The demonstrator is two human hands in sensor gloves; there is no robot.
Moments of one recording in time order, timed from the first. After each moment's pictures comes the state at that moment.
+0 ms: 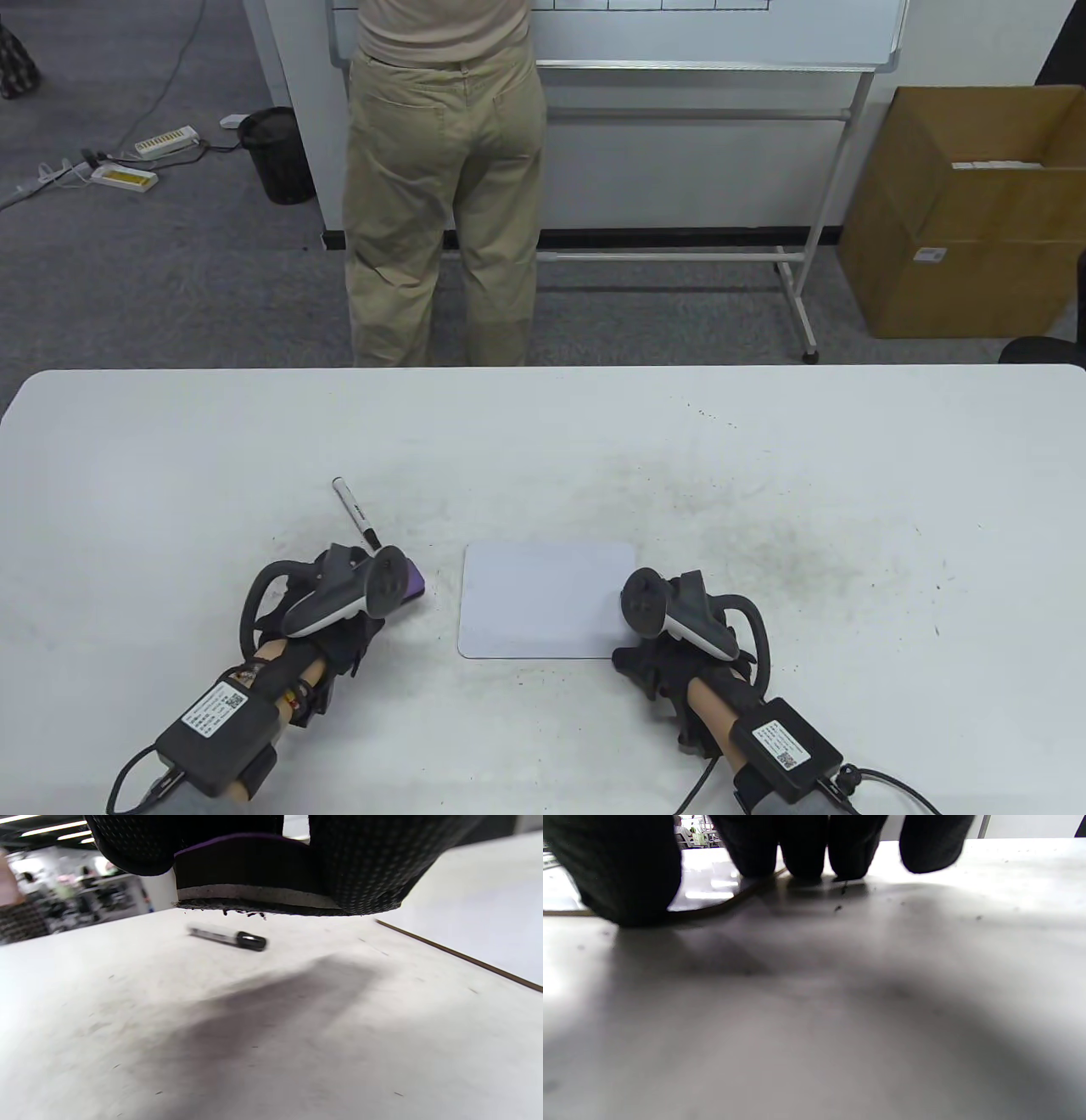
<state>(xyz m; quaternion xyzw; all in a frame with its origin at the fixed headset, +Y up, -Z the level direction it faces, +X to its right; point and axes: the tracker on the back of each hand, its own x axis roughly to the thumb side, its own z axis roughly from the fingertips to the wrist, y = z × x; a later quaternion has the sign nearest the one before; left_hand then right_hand) -0.252 -0.706 -0.383 -0.08 -0.05 -0.08 0.99 0.117 -0.769 -0.376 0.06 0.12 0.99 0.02</state>
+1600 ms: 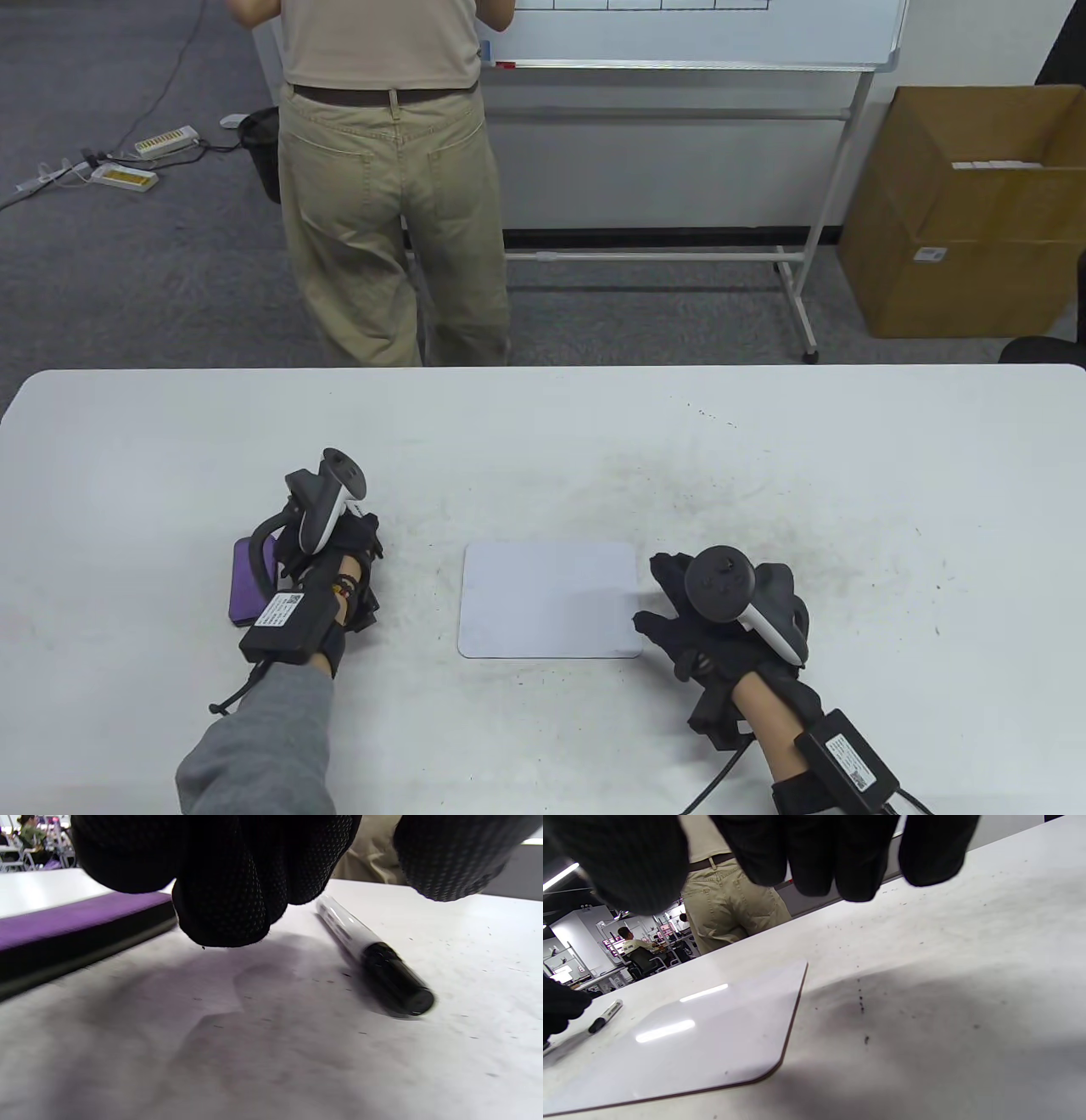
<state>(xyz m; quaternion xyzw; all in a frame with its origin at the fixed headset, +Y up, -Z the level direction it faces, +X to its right) -0.274 -0.739 -0.492 -0.11 0.30 0.04 0.95 0.159 -0.716 -0.362 0.04 0.06 0.98 0.20</state>
